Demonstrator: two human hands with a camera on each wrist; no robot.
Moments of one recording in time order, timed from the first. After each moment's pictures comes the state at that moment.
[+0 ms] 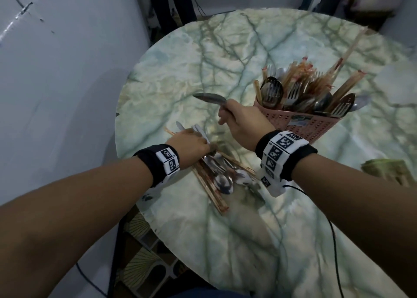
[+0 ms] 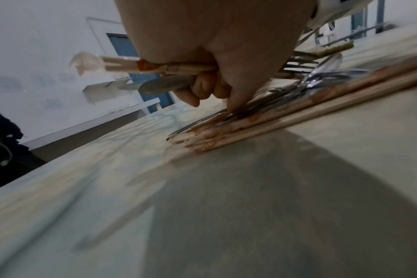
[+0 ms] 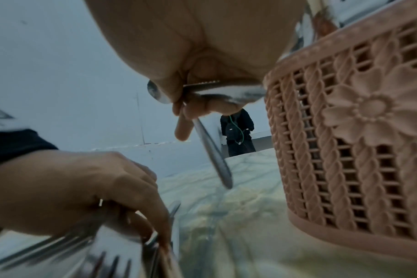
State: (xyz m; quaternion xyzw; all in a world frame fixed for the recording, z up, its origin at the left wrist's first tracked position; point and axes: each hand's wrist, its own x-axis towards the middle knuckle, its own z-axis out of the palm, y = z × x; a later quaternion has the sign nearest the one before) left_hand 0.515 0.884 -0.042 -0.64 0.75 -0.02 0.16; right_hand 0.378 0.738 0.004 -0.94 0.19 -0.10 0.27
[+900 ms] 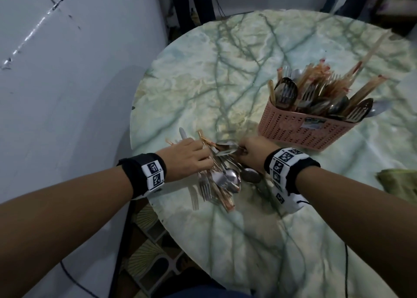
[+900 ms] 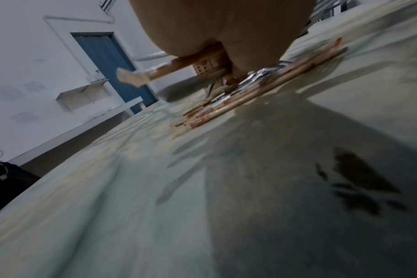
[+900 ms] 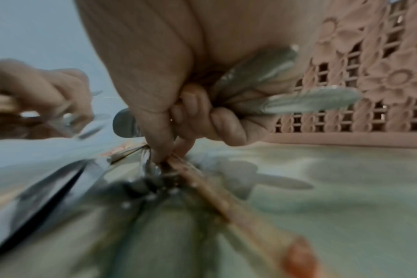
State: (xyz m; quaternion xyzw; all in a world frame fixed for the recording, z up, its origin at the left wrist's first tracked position) left_hand 0.517 0.948 -0.052 -0.57 0.81 -0.11 0.04; right_hand 0.360 0.744 -0.046 -0.95 0.22 0.15 0.19
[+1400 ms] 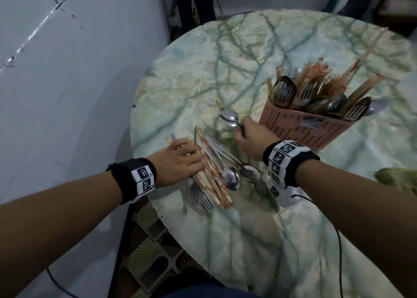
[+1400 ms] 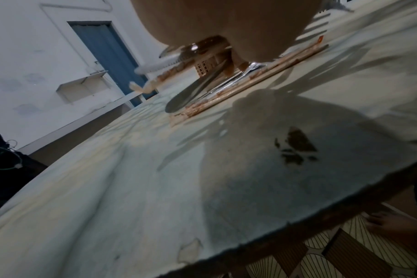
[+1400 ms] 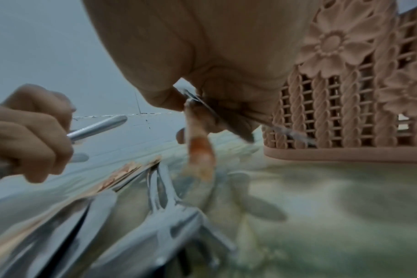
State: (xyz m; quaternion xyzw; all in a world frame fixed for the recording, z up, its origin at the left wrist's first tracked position) left_hand 0.515 0.977 -0.064 -0.56 0.80 -0.20 0.04; right_hand 0.366 0.744 -0.027 -0.92 0.27 0.03 0.28
